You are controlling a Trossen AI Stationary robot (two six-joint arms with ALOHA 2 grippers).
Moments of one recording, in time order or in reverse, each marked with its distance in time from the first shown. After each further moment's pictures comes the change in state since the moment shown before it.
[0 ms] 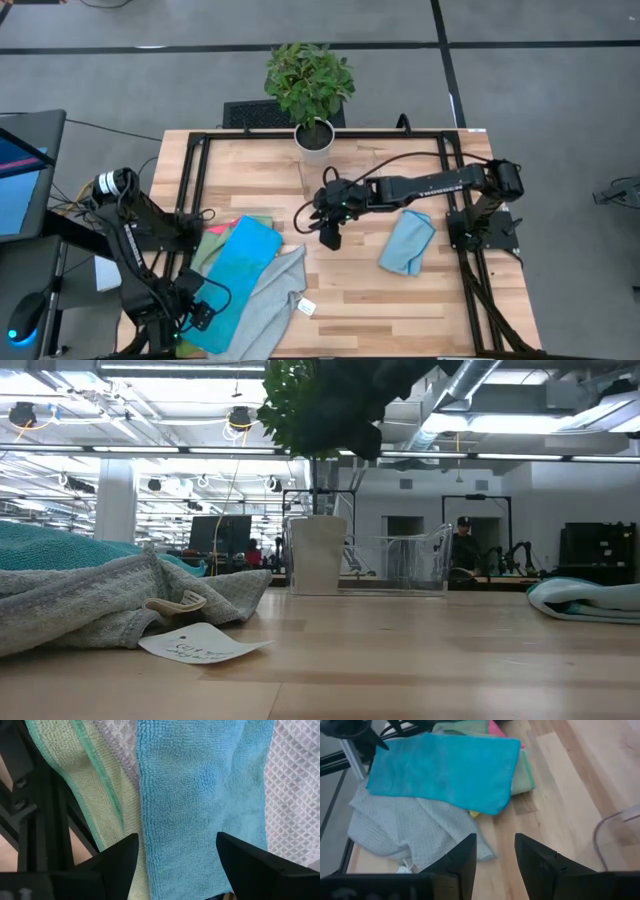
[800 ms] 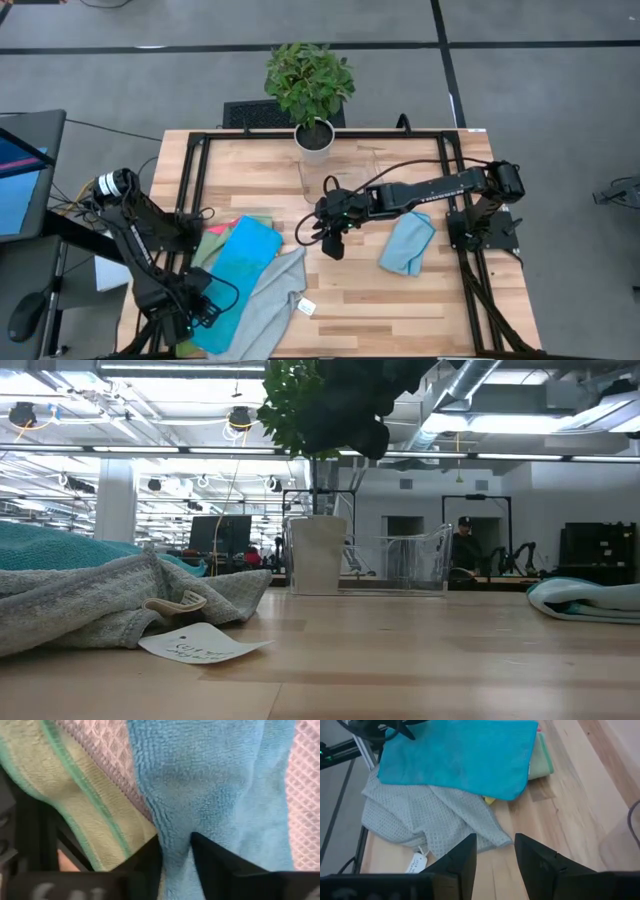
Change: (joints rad) left arm 0.094 0.006 -0.080 0.070 -0.004 0.164; right arm 0.052 0.000 0.000 -0.037 0.001 0.052
